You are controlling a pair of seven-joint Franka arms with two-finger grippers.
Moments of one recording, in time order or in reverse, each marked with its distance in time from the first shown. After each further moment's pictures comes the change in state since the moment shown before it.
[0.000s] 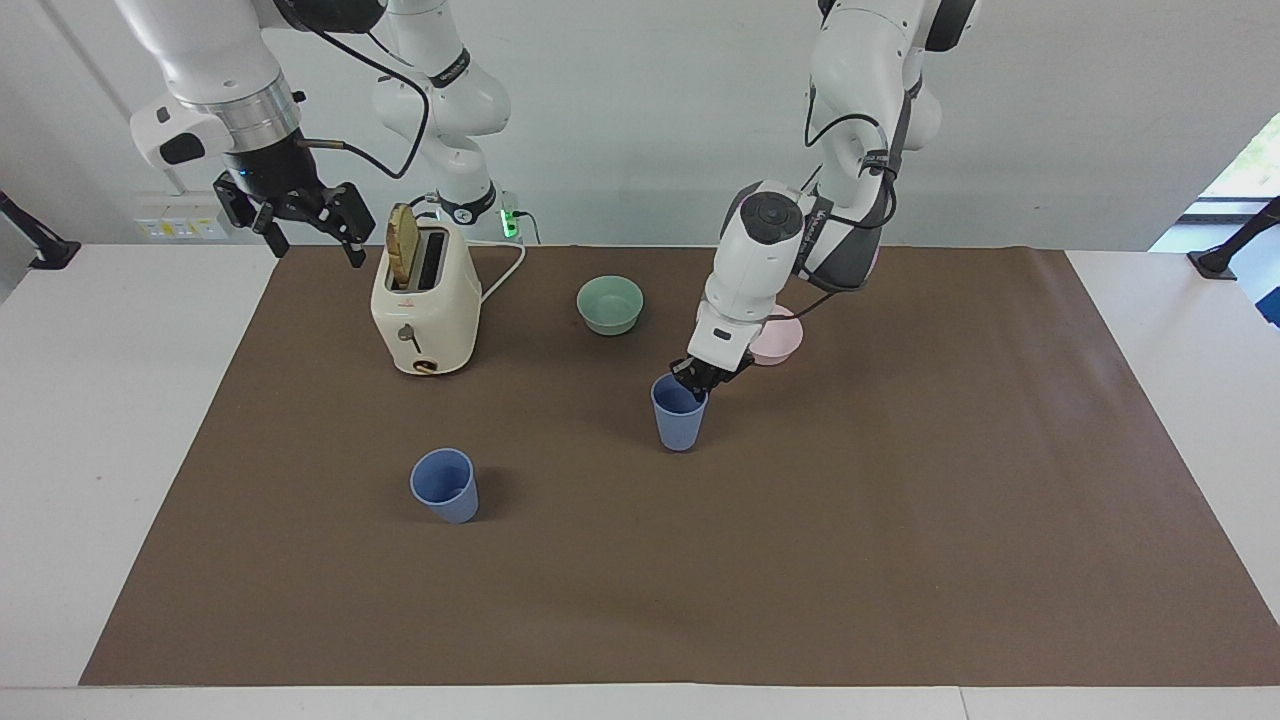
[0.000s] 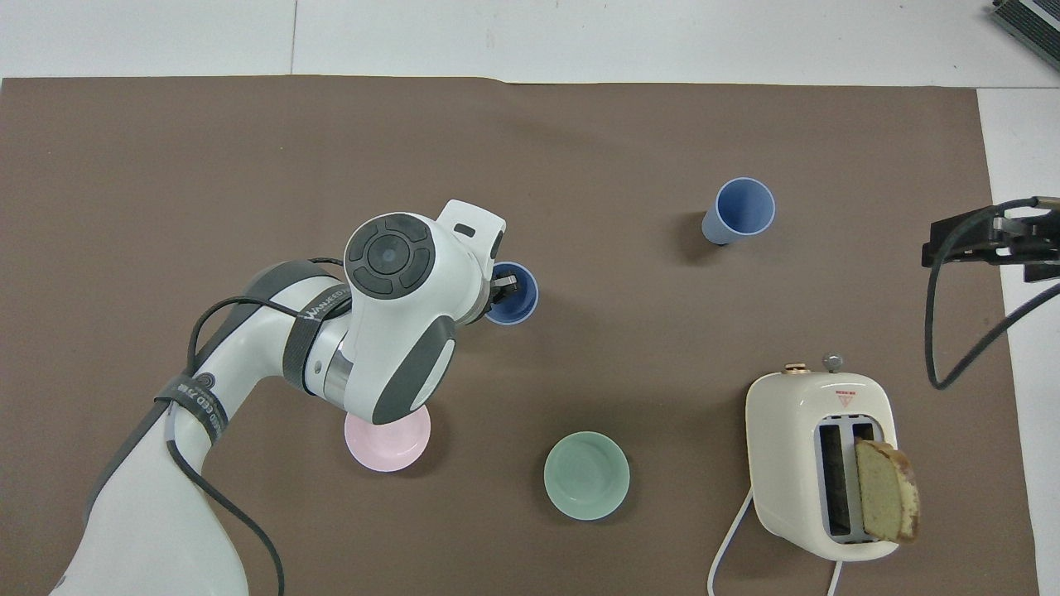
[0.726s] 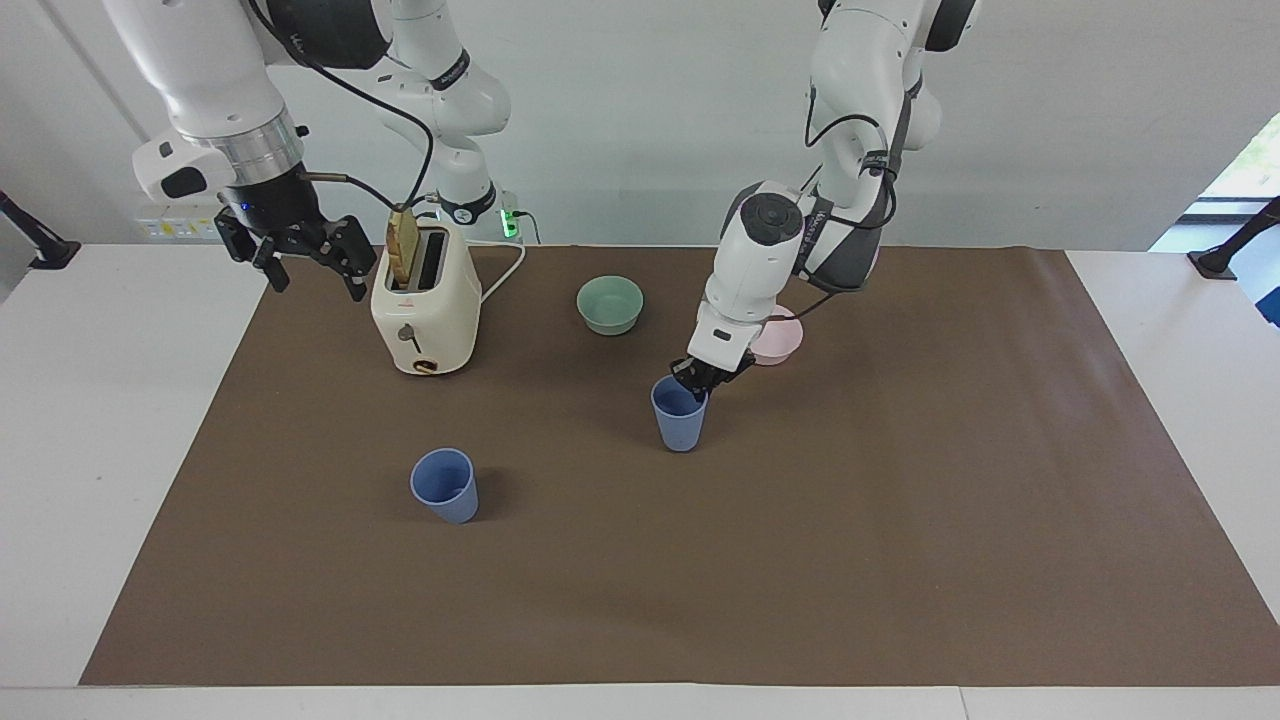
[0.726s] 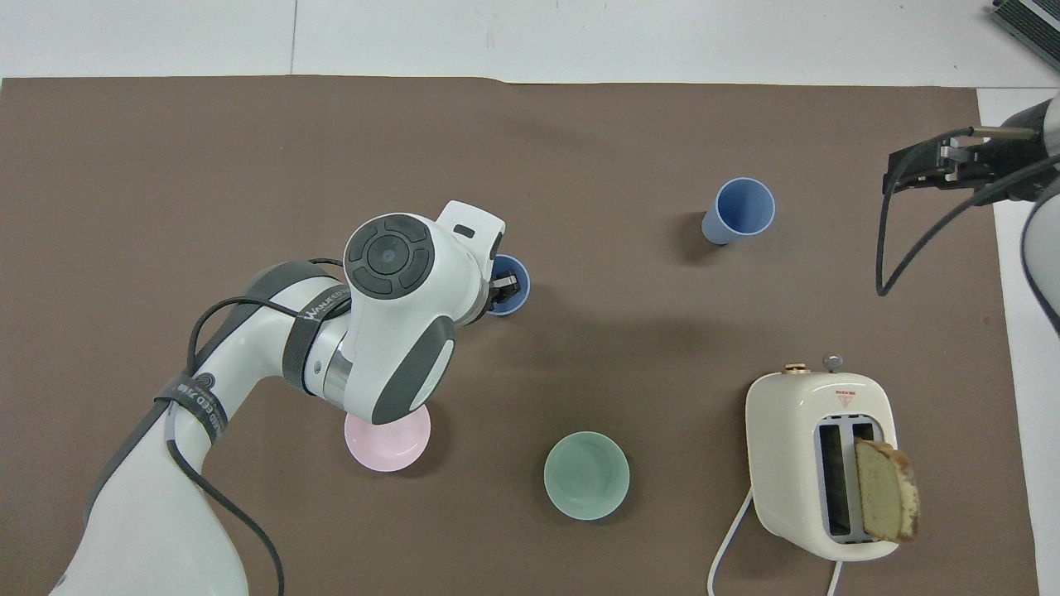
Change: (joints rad) left arm 0.000 0.000 0.002 -0.003 0.000 0.000 0.009; right arm 0.000 0.220 0.002 0.121 -0.001 0.184 -0.037
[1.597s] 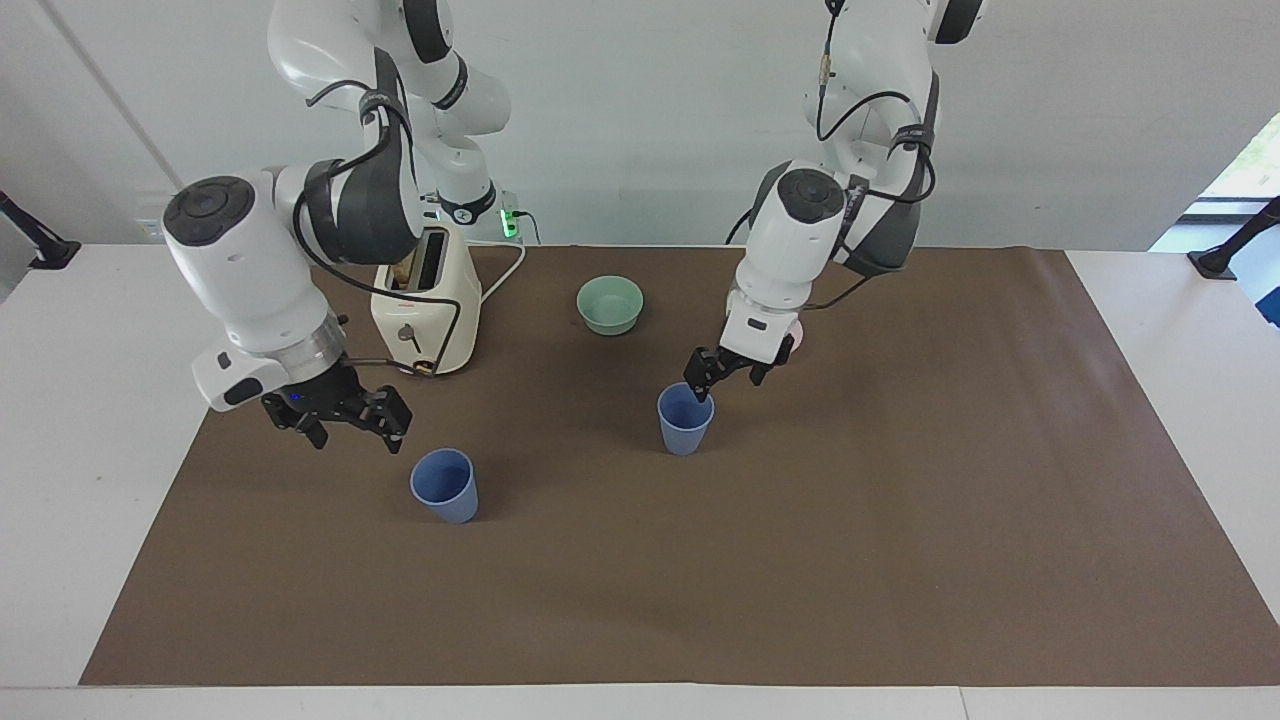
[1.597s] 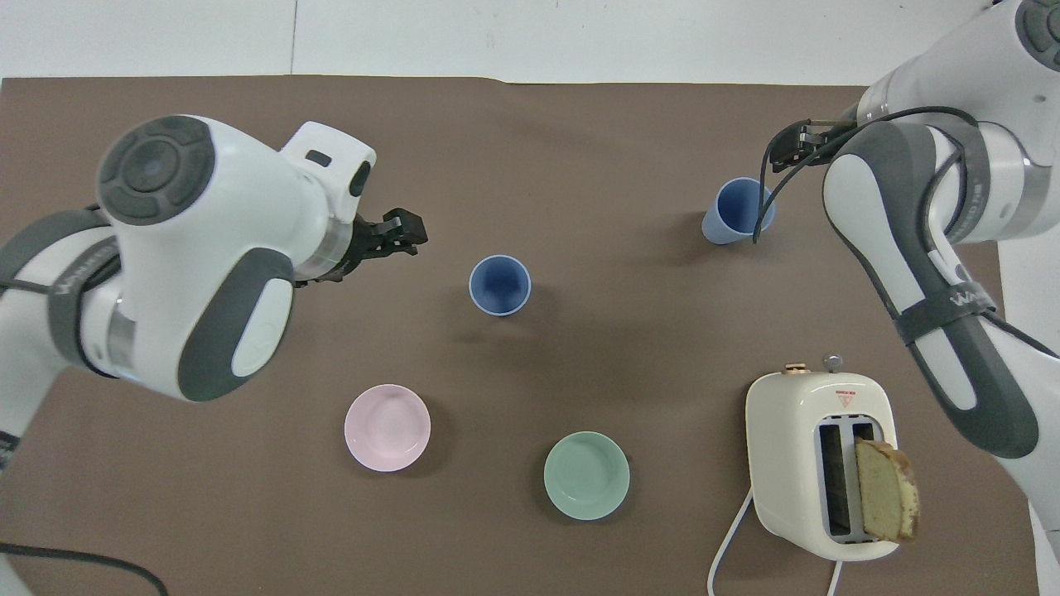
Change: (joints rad) left arm 0.179 -0.179 0.045 0.096 0.006 -0.281 0.245; right arm 0.043 0.265 0.009 0.002 -0.012 0.249 -0.003
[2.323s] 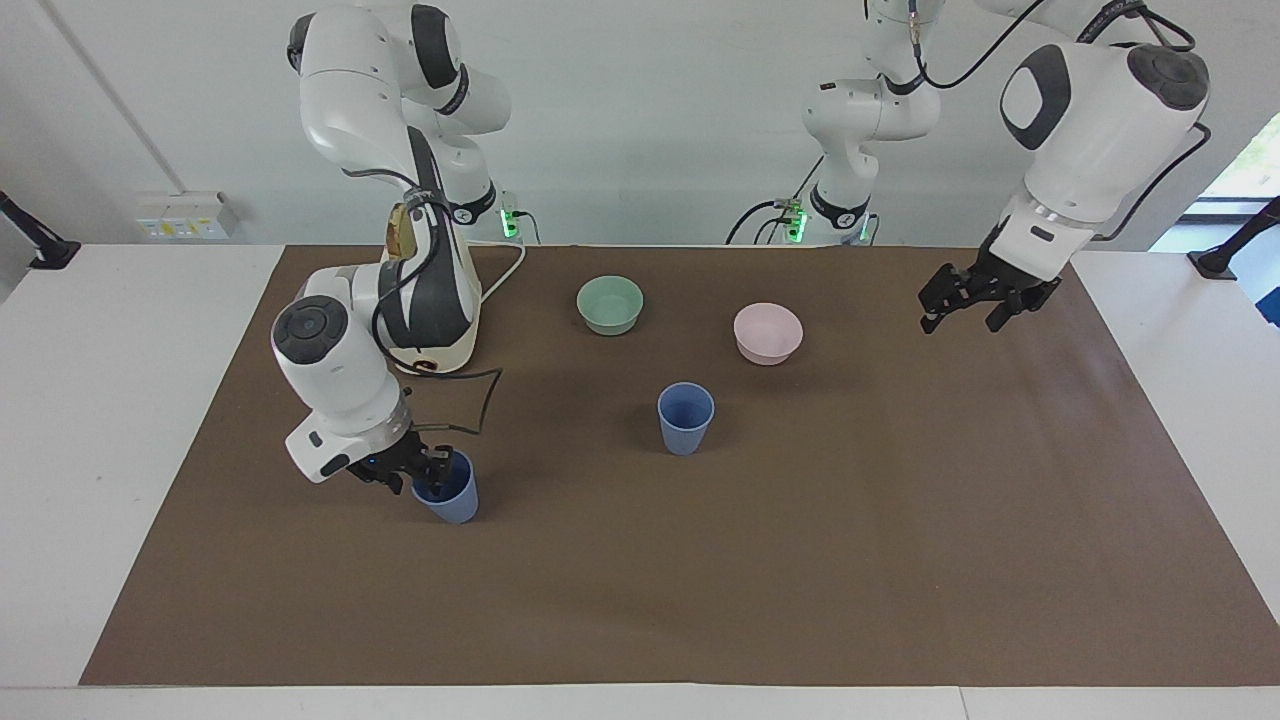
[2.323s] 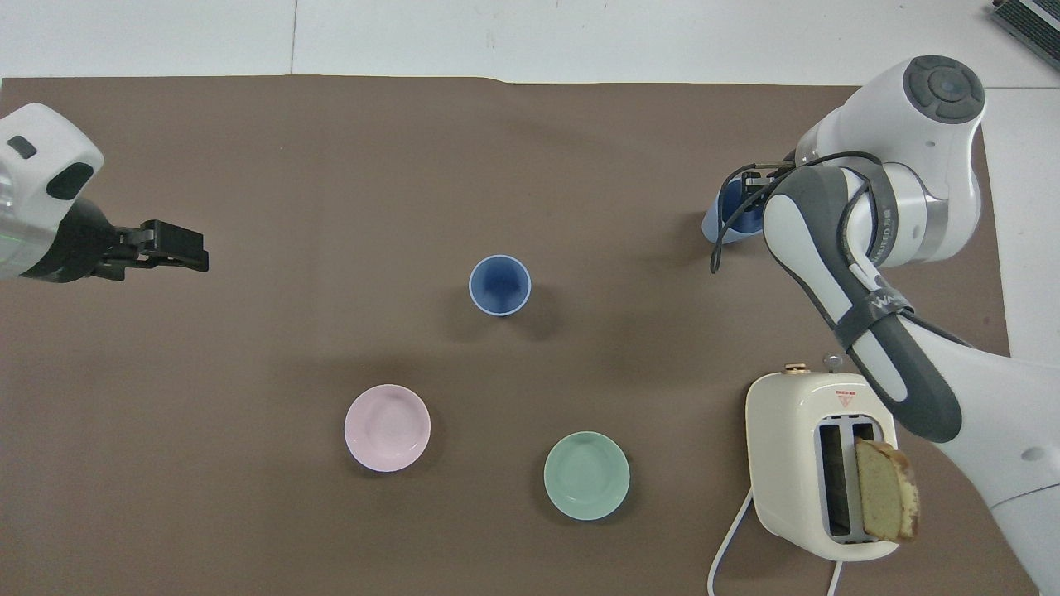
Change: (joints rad) left arm 0.306 -0.127 0.005 0.000 0.000 -0.201 0.525; right arm 0.027 0.030 -0.001 -0.121 -0.004 0.082 -0.001
